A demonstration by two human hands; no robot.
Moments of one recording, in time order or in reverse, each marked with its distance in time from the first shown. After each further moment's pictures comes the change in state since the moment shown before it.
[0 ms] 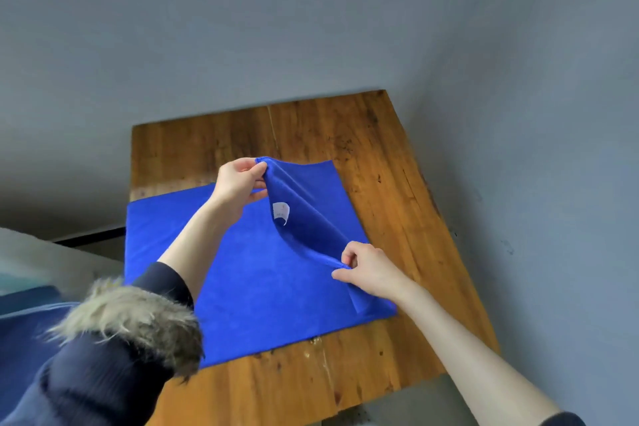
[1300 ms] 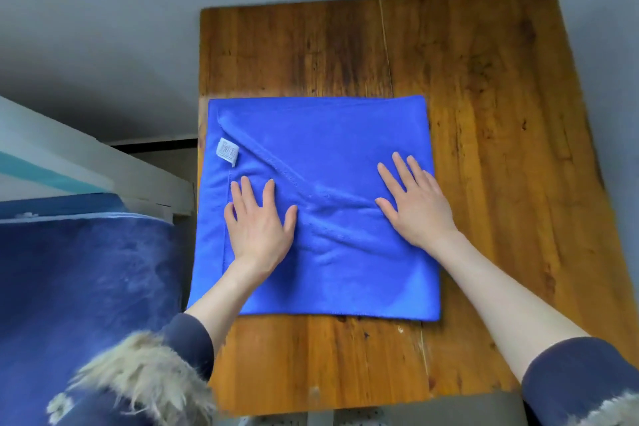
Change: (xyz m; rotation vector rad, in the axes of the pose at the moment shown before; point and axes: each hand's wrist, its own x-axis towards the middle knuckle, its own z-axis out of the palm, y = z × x) left_hand -0.015 -0.206 -0.109 1.204 0.256 0.023; right_hand 0.143 0.013 0.112 -0.863 0.168 -0.254
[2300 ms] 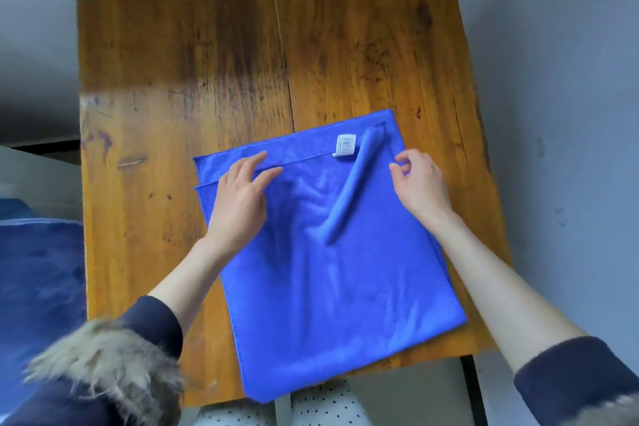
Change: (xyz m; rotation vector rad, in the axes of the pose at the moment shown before) left_hand 0.002 0.126 0.007 -0.130 0.075 0.471; right_hand -0.035 0.138 -0.039 0.661 0.178 0.475
